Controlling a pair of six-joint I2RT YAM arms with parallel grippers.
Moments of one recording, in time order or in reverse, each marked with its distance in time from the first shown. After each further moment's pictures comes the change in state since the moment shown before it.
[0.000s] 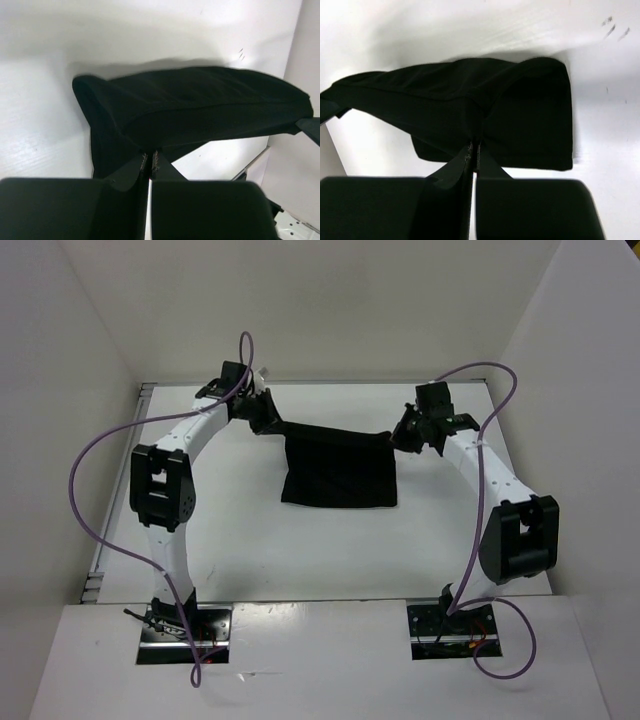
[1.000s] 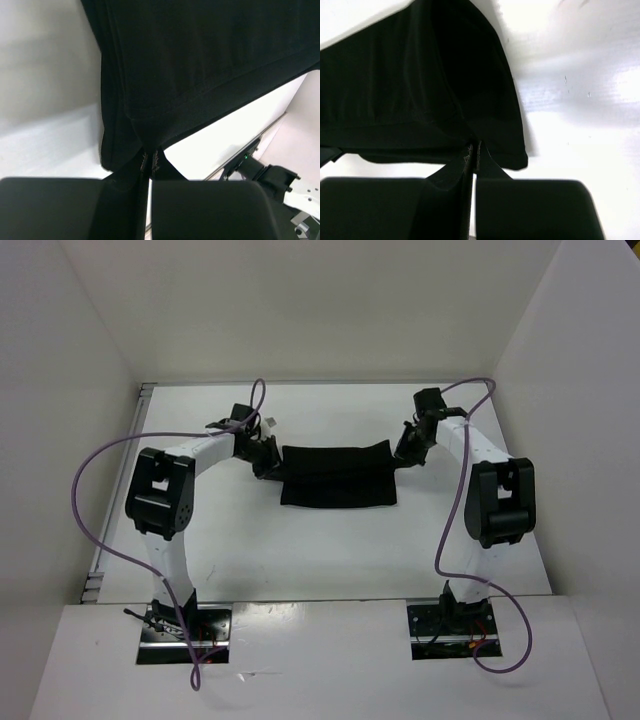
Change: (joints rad) left arm -0.037 -0.059 -0.359 0.072 0.050 -0.005; right arm -0.080 0.262 0.093 -0.153 -0.057 -0.115
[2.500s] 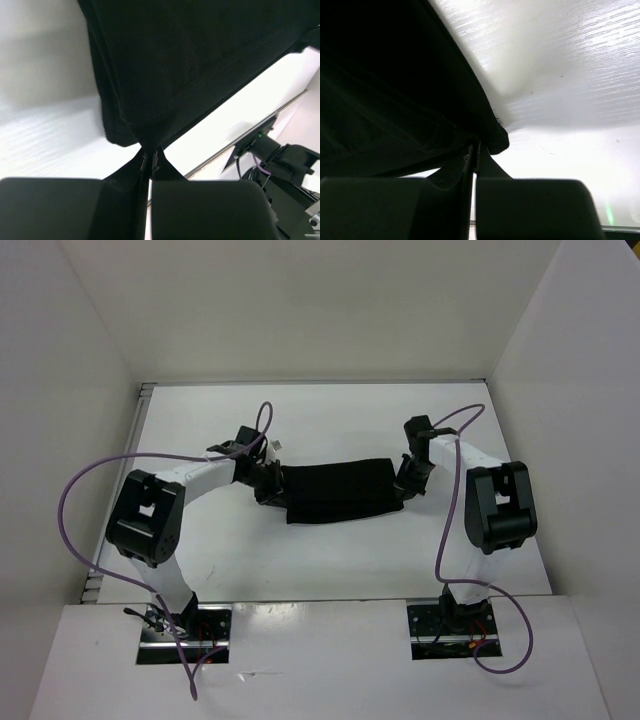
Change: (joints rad) left arm -0.104 -0.235 -0.280 0.034 -0.052 -0.056; right arm 0.051 -0.045 -0.211 -0.076 0.091 0.050
